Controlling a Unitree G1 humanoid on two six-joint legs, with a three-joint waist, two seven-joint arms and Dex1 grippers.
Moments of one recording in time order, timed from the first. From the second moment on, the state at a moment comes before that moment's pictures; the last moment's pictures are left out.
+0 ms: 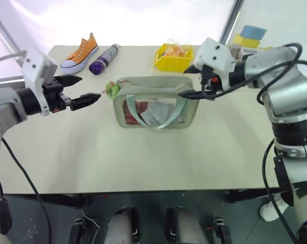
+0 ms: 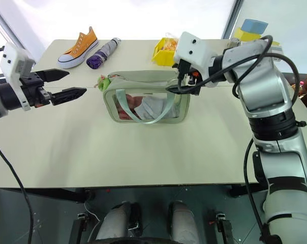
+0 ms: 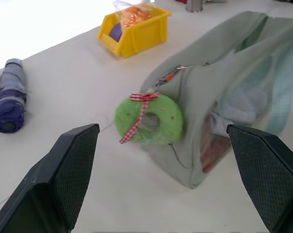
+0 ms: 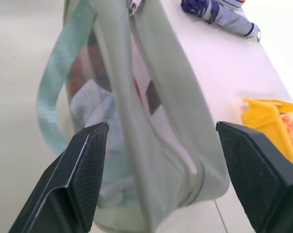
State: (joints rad) left arm -0.56 0.98 0.27 -0.17 -0.66 0.83 -0.76; right arm -1.00 -0.75 0.21 -0.09 0.06 0.72 1.17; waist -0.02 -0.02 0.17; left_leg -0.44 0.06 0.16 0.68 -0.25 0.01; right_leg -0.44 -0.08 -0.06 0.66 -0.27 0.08
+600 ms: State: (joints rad) left arm -0.75 0.78 0.09 0.22 -0.44 0.60 -0.83; right arm -0.91 -0.73 0.24 -0.05 0.04 0.57 1.13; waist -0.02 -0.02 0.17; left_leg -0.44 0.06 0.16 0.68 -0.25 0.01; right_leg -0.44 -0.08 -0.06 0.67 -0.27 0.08
